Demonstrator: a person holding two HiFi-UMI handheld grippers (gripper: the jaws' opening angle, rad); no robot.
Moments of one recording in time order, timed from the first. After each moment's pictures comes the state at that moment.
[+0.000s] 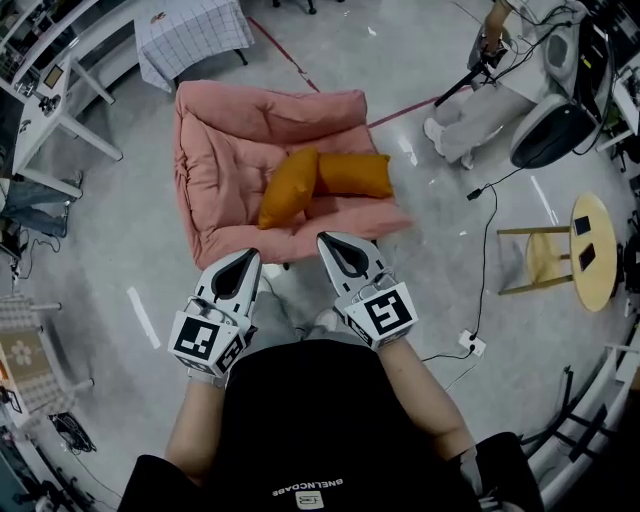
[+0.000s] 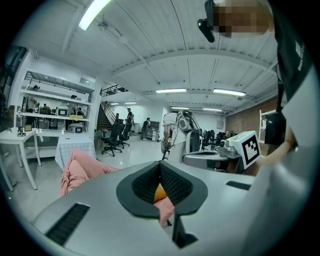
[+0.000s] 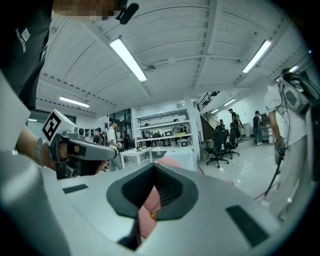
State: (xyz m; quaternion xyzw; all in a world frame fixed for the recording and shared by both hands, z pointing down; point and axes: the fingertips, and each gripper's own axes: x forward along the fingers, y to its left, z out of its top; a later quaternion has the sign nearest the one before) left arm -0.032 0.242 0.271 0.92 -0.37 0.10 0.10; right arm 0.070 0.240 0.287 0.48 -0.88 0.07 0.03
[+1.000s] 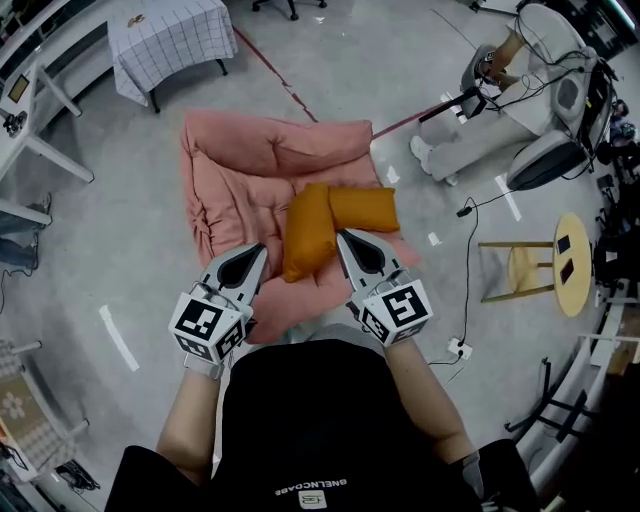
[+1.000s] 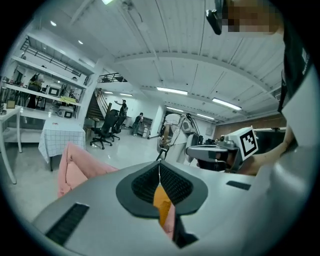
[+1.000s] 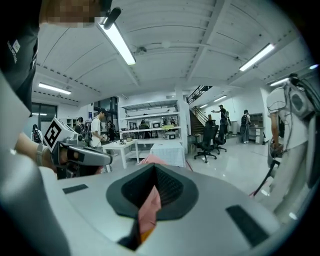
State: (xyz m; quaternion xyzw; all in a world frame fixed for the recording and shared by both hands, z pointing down) left arm -0.112 0.057 0.299 0.94 -0.28 0.08 0.17; right arm 0.013 0.070 0.288 0.55 -0.83 0.10 0.08
